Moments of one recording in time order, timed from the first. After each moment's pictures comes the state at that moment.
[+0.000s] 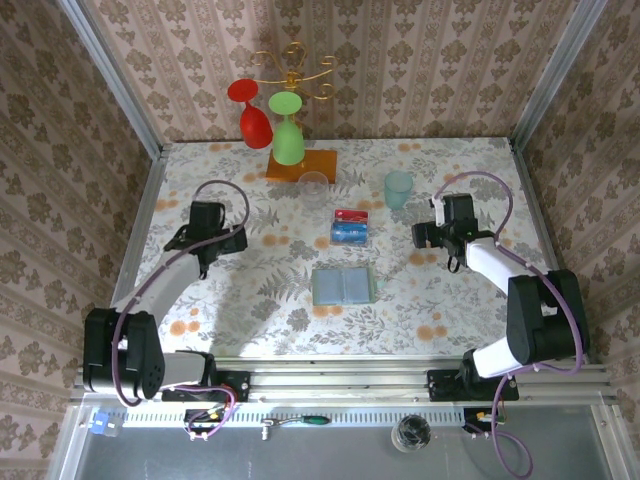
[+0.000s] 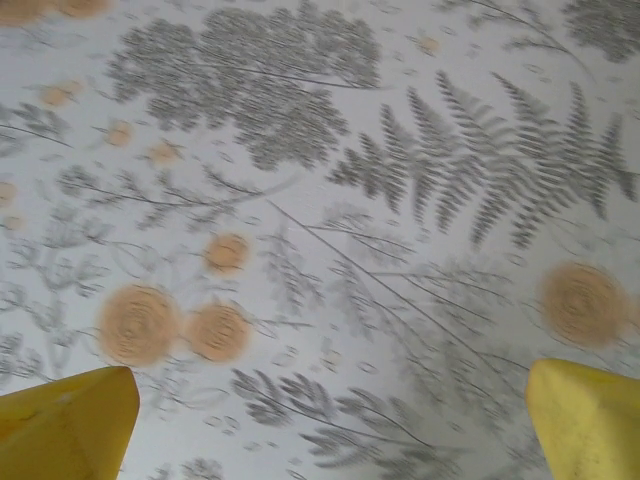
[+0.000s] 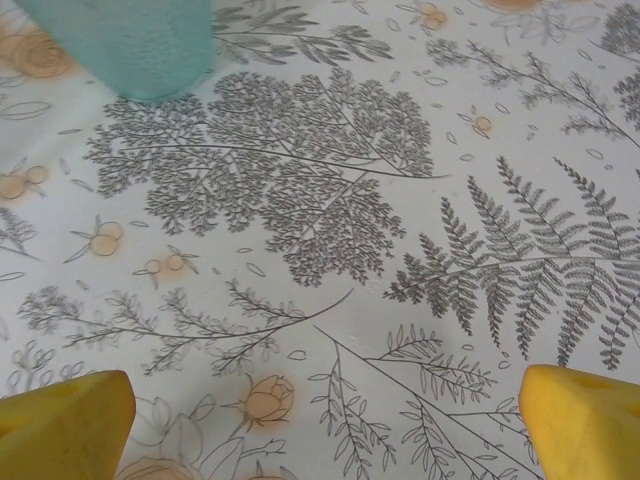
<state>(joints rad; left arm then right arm) -0.17 1.29 0.76 -0.33 -0.21 -0.22 0.07 1.47 0.75 -0.09 0.10 -0.06</state>
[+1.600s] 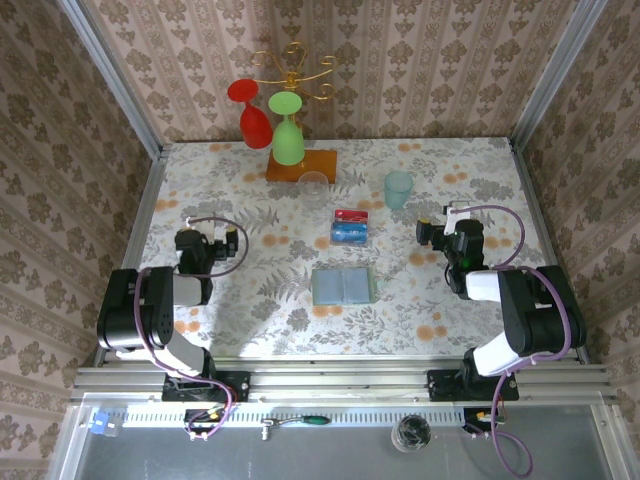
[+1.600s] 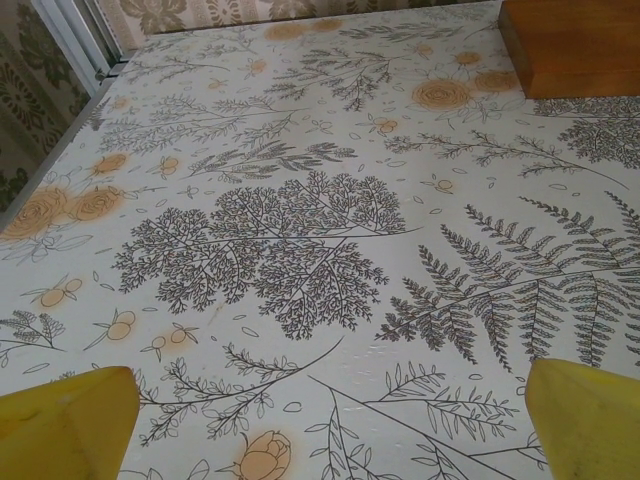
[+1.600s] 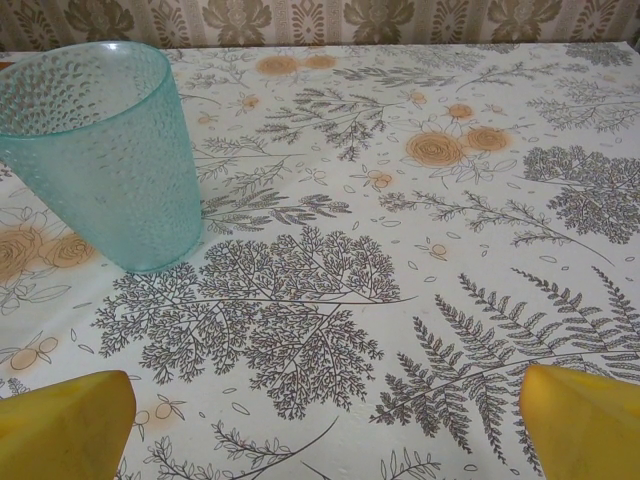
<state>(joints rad) -0.02 1.56 0.37 0.81 0.00 0.10 0.02 1.52 0.42 0.72 0.07 0.03</state>
